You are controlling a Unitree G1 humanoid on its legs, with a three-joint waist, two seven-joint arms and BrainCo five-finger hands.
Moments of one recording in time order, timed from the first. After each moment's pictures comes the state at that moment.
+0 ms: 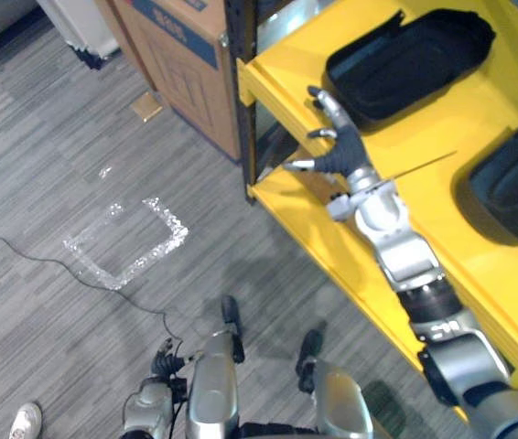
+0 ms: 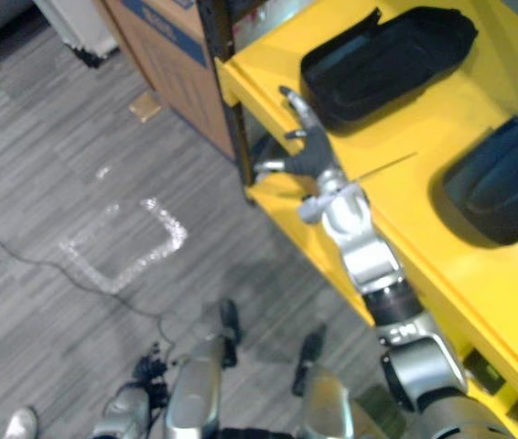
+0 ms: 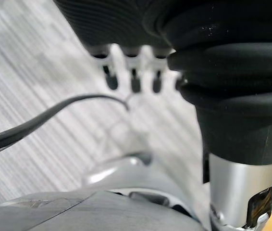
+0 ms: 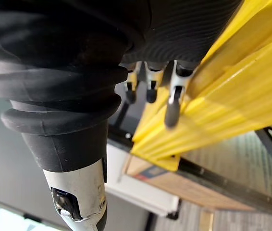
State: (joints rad) left arm -0.02 0.19 -0.08 0.86 -0.23 -0.06 0.18; right arm -0.77 -0.38 0.28 0.13 -0.05 0.13 -0.12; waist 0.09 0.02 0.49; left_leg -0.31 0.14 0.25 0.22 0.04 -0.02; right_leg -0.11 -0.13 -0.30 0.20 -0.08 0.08
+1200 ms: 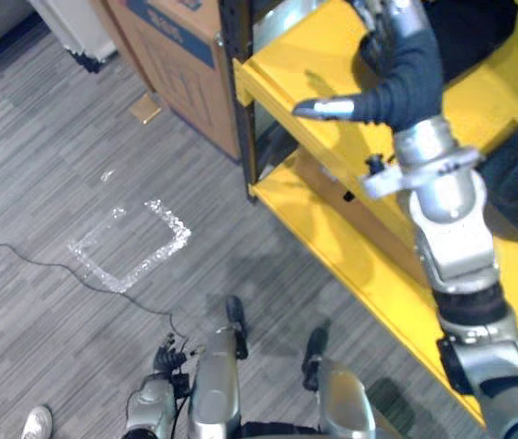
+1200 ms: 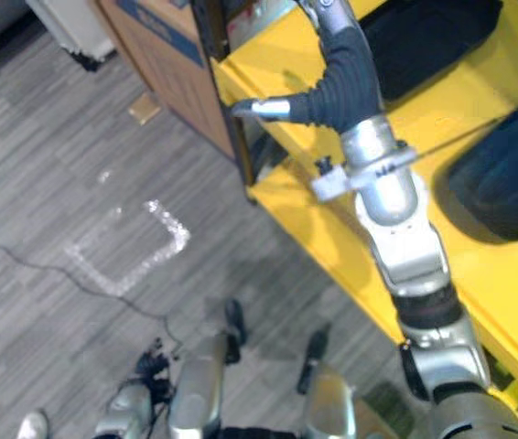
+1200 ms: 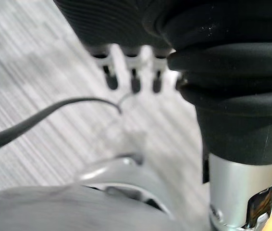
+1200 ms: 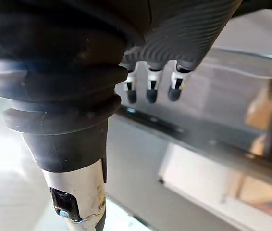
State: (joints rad) left arm -0.01 0.15 0.00 0.82 -0.22 -0.05 0.17; right arm -0.71 -0.48 0.14 -0.36 0.12 -0.02 -0.04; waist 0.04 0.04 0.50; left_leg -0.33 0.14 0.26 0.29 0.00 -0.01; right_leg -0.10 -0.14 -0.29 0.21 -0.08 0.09
